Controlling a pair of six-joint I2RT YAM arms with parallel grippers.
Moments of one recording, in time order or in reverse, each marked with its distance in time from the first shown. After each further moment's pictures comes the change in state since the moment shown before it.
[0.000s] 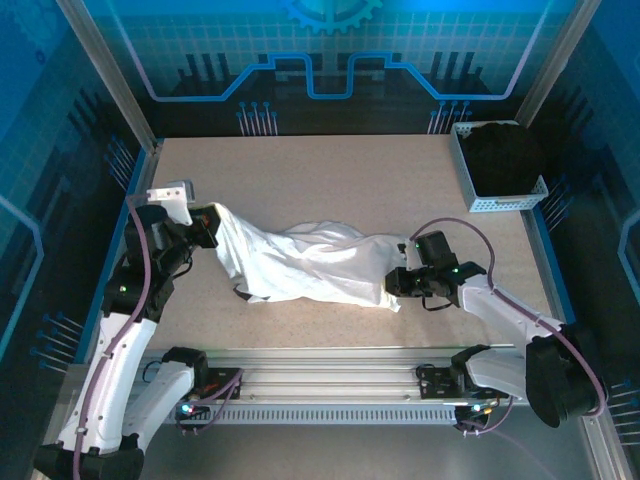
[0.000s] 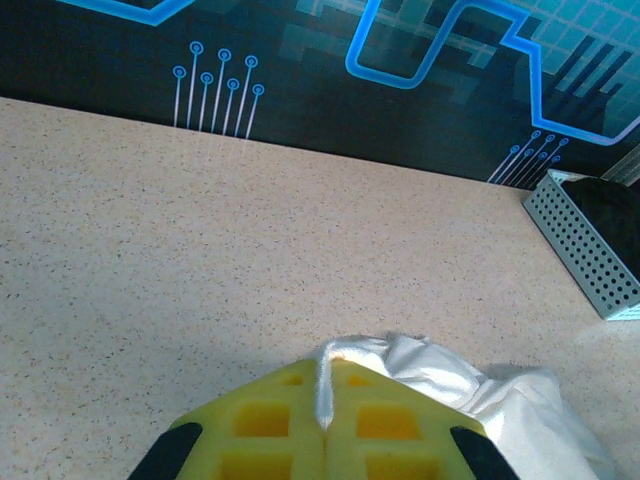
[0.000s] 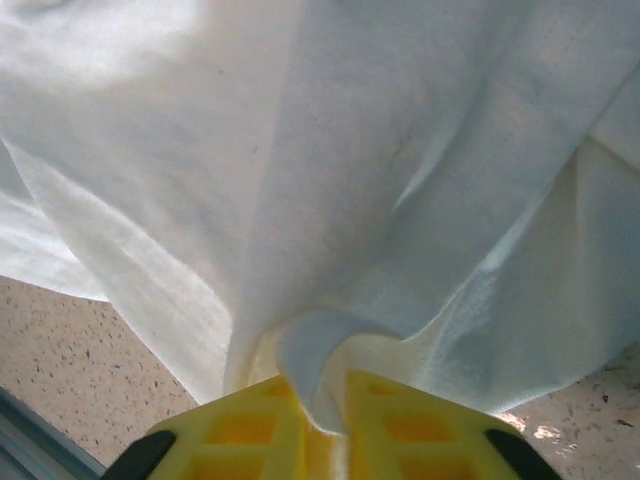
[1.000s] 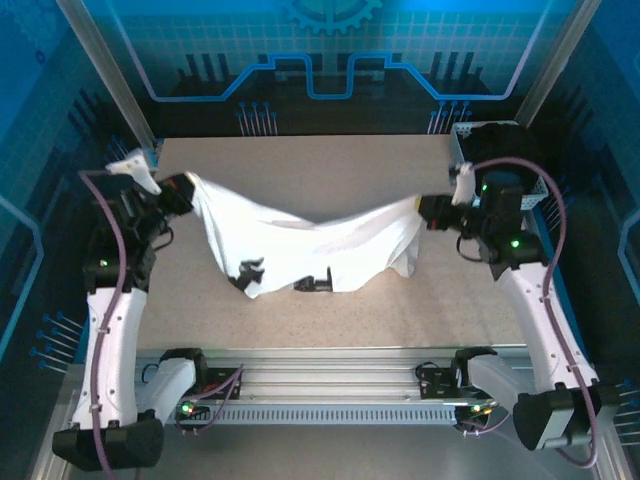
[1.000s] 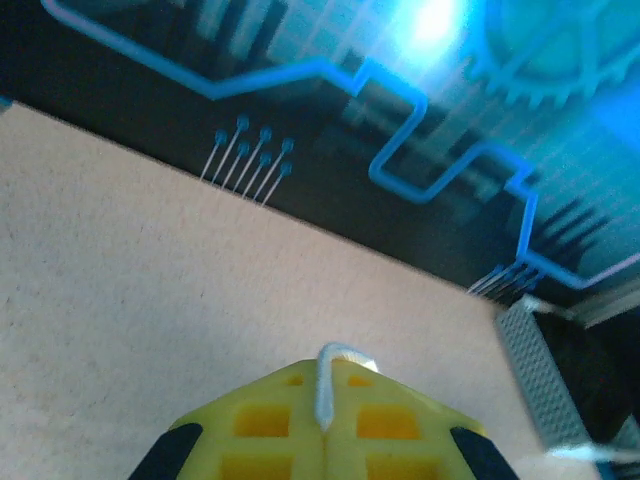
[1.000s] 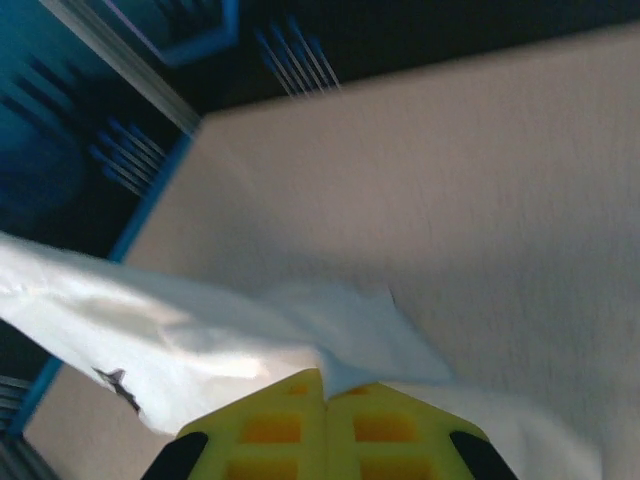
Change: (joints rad) left arm 0.251 0.188 0.296 -0.024 0.138 -0.213; right arm -0.304 -0.108 0.546 -0.070 -0.184 -0.101
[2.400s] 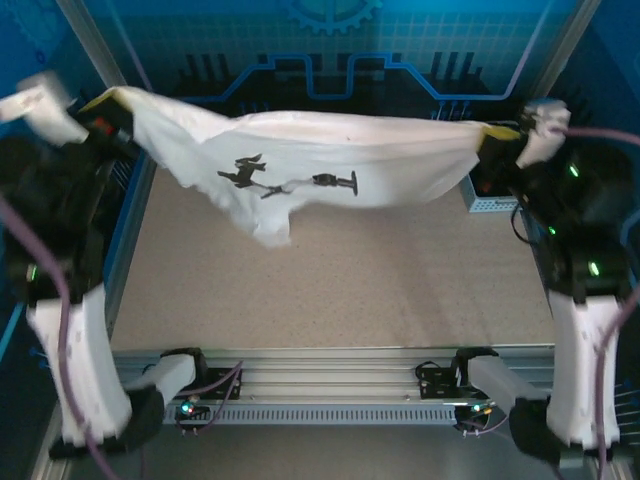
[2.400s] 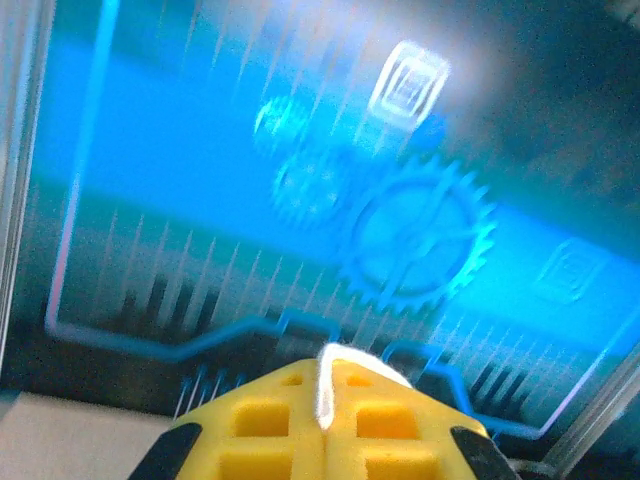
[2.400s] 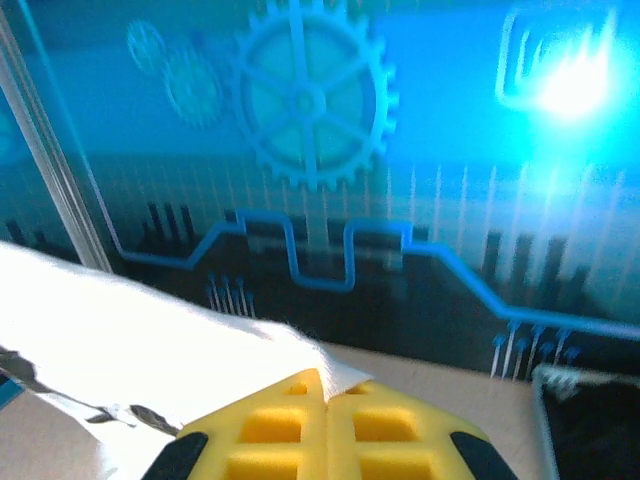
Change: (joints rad) left arm 0.009 0.048 0.629 -0.100 -0.073 0.112; right arm -0.045 -0.114 0.534 -0.185 0.235 -0.242
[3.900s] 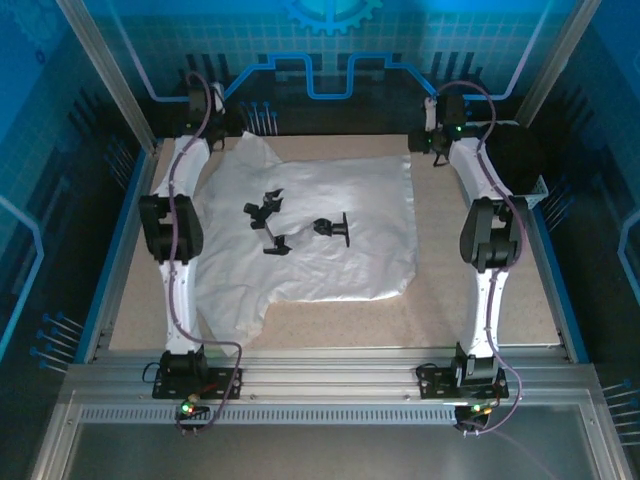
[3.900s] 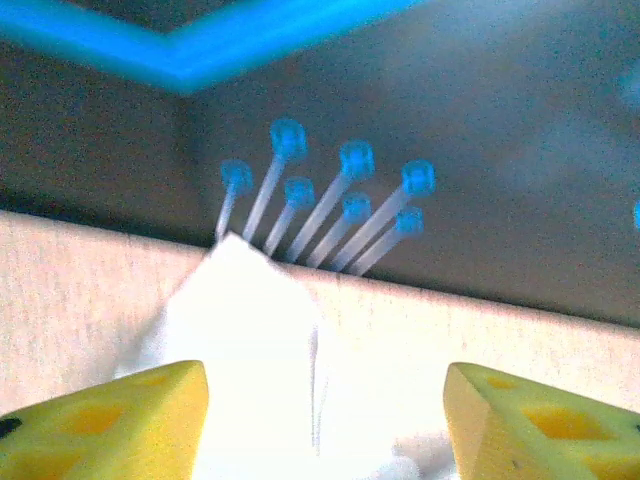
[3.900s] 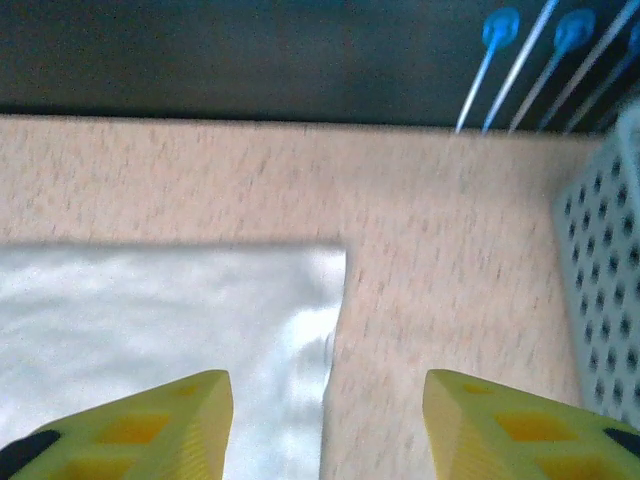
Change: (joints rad) left arm -0.133 1.281 0.233 0.245 -0.040 0.058; right arm 0.033 1.242 0.349 0.068 0.262 -0.035
